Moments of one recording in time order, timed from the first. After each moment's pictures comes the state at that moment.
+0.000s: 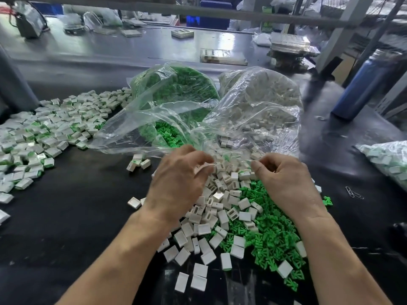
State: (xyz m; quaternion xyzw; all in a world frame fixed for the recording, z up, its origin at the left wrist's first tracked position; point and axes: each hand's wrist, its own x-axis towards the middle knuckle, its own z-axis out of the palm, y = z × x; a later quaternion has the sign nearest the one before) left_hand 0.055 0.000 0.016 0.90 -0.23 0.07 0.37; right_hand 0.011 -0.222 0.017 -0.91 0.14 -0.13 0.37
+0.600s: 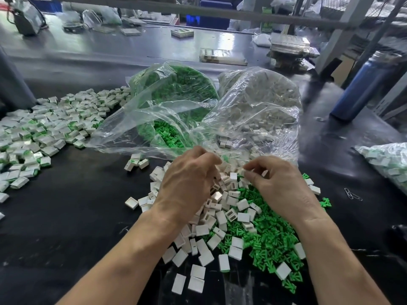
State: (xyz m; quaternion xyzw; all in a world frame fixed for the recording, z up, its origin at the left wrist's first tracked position) left_hand 0.057 -0.016 0.006 0.90 -0.28 0.12 0.32; right_hand 0.008 -0.218 0.021 -0.93 0.08 -0.08 0.34
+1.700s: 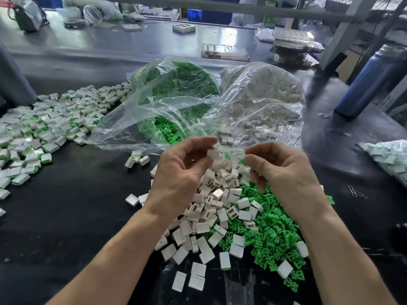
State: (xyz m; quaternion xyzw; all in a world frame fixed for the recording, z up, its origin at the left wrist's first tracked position) left_hand 0.054 -0.005 0.014 0.68 -0.18 -0.02 0.71; right_hand 0.008 -0.216 0.025 -0.74 0.01 -0.10 0.66
